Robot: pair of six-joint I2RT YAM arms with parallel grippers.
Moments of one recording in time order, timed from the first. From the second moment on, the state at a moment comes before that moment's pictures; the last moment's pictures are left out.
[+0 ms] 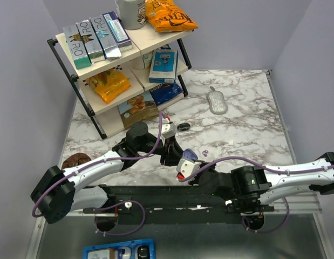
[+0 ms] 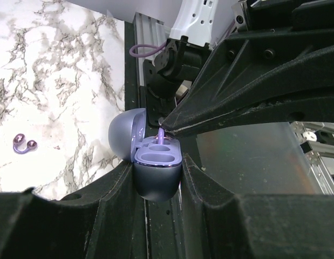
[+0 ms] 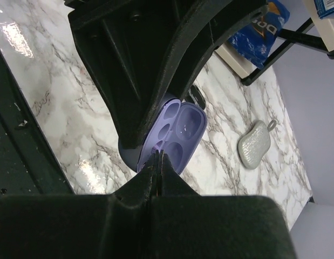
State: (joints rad) left arm -0.78 1.16 0.61 0.48 0.95 -0.37; right arm 1.66 1.01 0.96 -0.62 0.82 -0.19
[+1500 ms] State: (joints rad) left arm -0.99 0.89 0.27 0.64 0.29 -0.33; right arm 0.72 1.07 0.70 -0.57 0.26 0.49
